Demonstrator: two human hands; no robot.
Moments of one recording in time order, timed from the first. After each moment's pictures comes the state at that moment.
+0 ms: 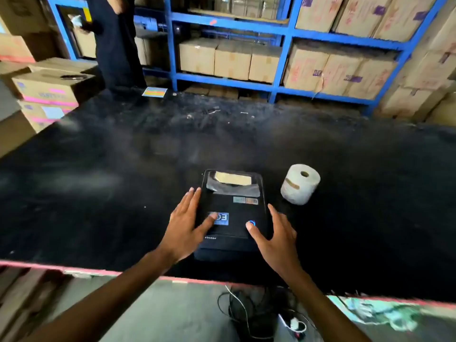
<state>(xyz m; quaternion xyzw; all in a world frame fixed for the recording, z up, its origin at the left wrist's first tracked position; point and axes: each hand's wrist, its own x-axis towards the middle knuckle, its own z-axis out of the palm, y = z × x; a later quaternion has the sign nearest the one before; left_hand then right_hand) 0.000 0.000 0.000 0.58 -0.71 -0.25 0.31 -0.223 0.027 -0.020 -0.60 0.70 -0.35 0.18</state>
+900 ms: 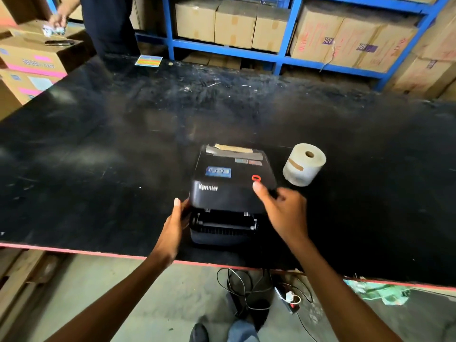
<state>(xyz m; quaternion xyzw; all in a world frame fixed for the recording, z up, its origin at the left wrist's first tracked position) 0.002 0.011 -0.048 0.55 -0.42 -0.58 0.43 -0.233 -0.008 0.003 -0.53 0.70 -0.45 0.17</state>
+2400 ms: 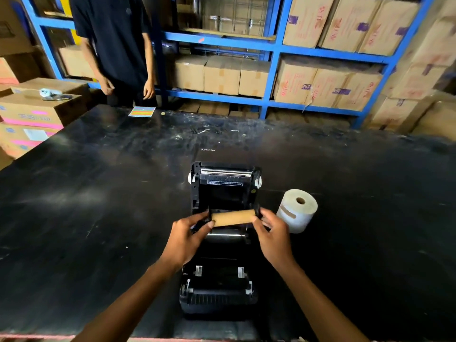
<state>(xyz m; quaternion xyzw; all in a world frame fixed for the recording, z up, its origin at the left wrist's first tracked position) -0.026 -0.092 0.006 0.53 -0.64 -0.36 0.42 -0.237 -0.080 0.009 -0.54 0.62 -0.50 0.26</state>
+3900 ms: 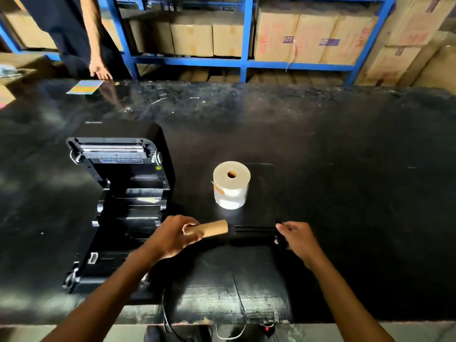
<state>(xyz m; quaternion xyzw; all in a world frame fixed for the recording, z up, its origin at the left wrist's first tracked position) -0.208 -0.092 -0.030 0.56 -0.76 -0.31 0.12 -0.524 -0.055 -0.071 -0.40 0.70 -0.38 0.45</state>
